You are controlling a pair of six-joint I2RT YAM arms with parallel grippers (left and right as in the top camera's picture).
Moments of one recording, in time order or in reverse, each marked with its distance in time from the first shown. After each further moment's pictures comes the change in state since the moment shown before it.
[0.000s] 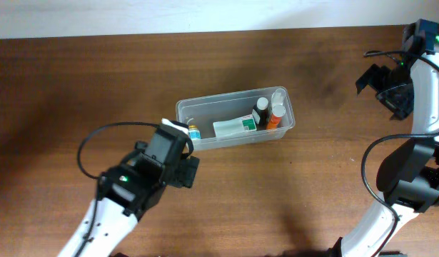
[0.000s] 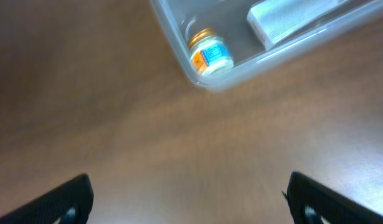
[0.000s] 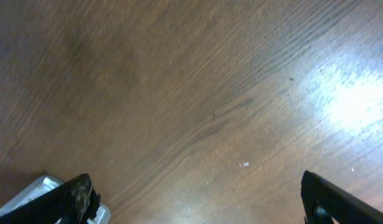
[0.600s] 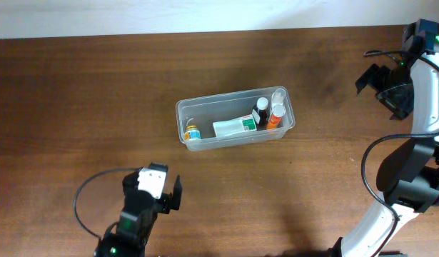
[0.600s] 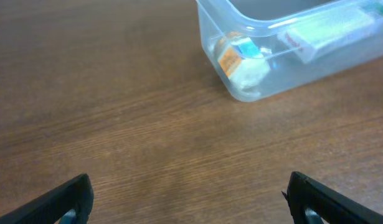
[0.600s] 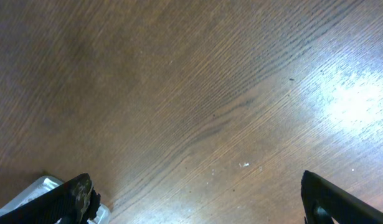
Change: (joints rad) left arm 0.157 -0.566 -0.867 0.812 0.055 0.098; right arm 0.000 0.000 0.000 0.002 0.000 0.000
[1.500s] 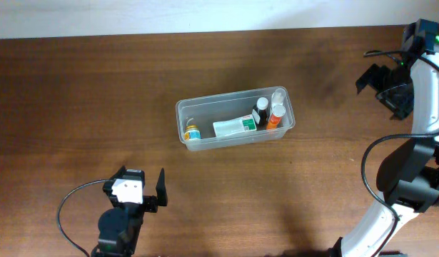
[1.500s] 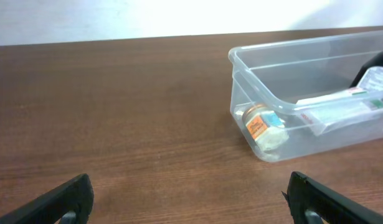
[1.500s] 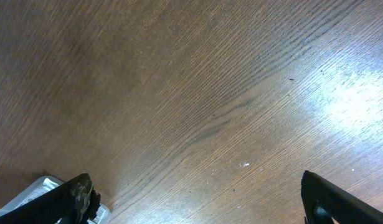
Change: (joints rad) left arm 0.220 -0.391 -0.062 -0.073 0.143 0.000; right arm 0.000 0.000 0.000 0.000 0.000 0.001
